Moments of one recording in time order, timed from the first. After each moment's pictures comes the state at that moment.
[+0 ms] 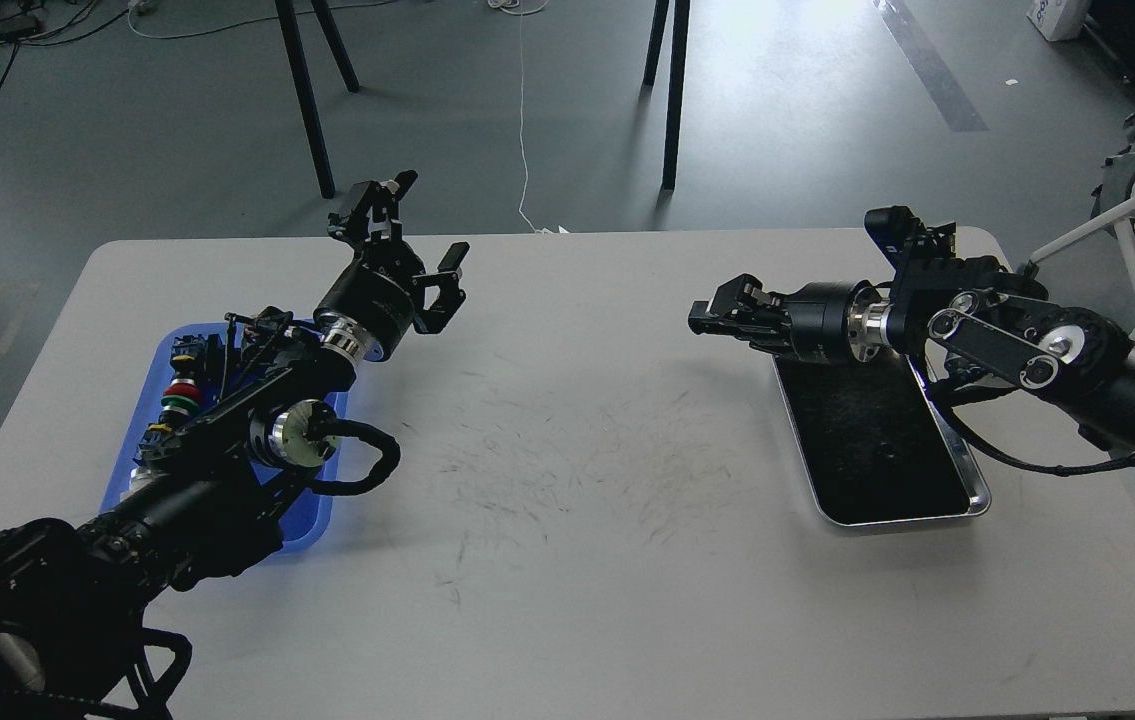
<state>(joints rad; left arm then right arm) -0.76 0.04 -0.63 -0.51 0.15 -0.38 -0.49 1.09 -0.31 -0.05 0.64 -0.72 0.49 0.32</state>
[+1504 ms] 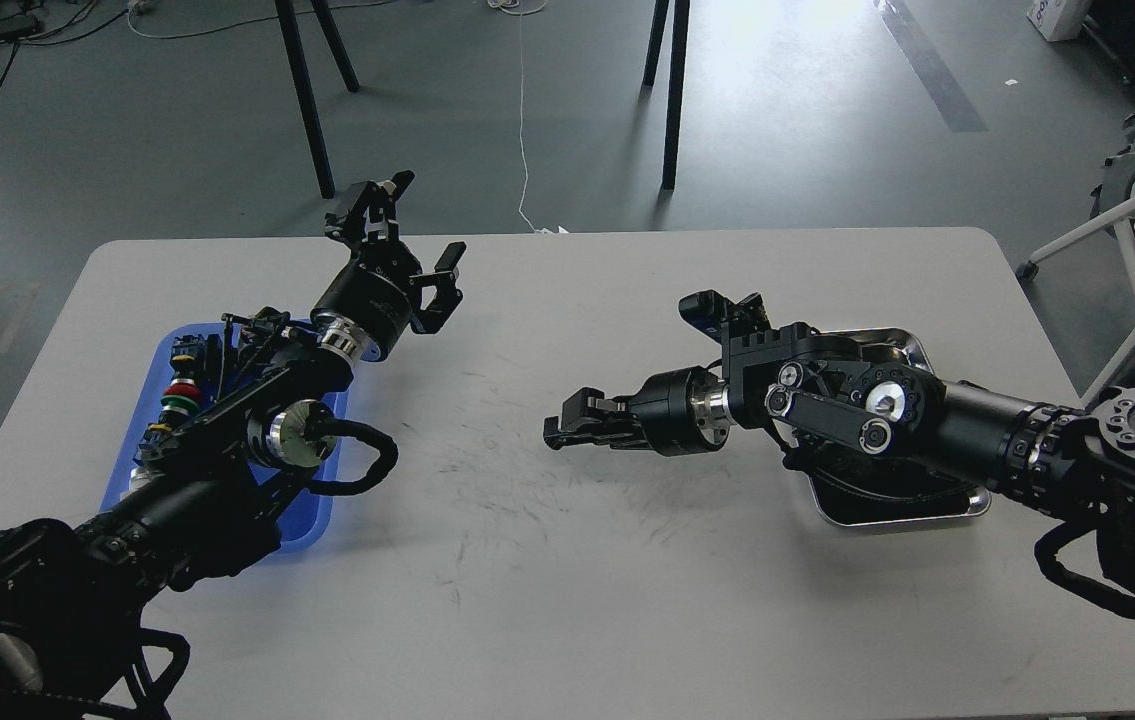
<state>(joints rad) -0.76 0.05 -0.63 -0.51 0.15 -0.39 -0.49 1.09 -0.07 -0.21 0.67 -0.74 0.49 0.33</state>
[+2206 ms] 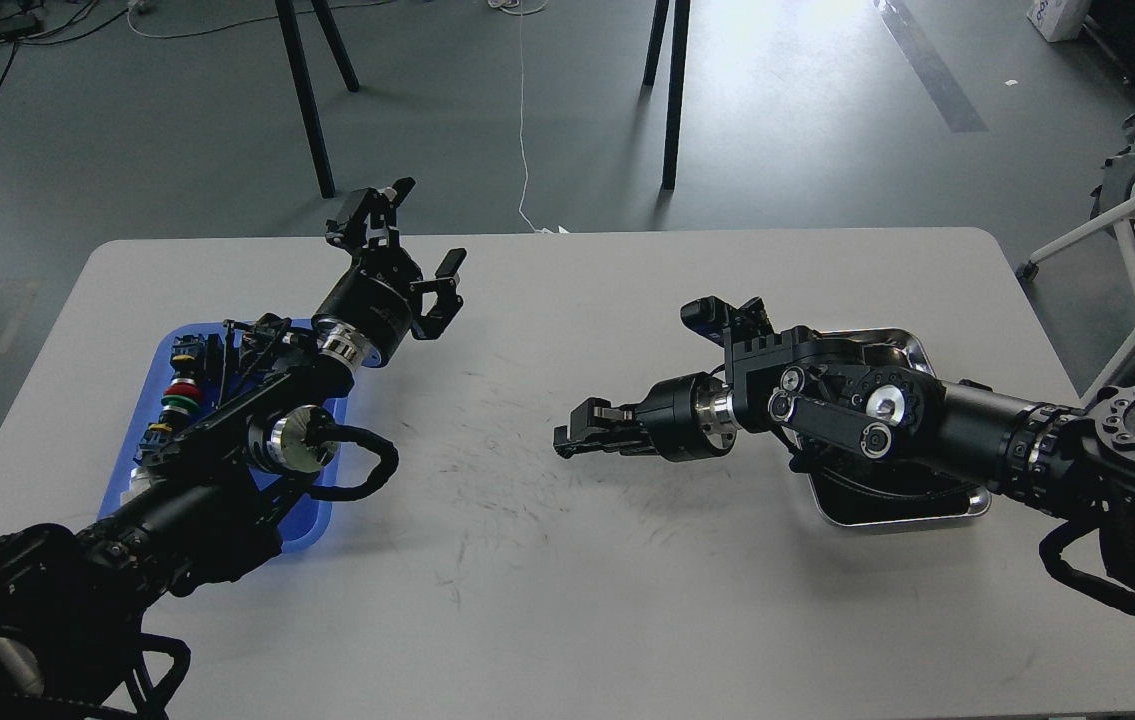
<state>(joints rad) -0.75 0.04 -0.63 -0.51 0.15 -0.39 -0.49 1.10 -0.07 -0.25 0.67 -0.75 0.49 0.32</state>
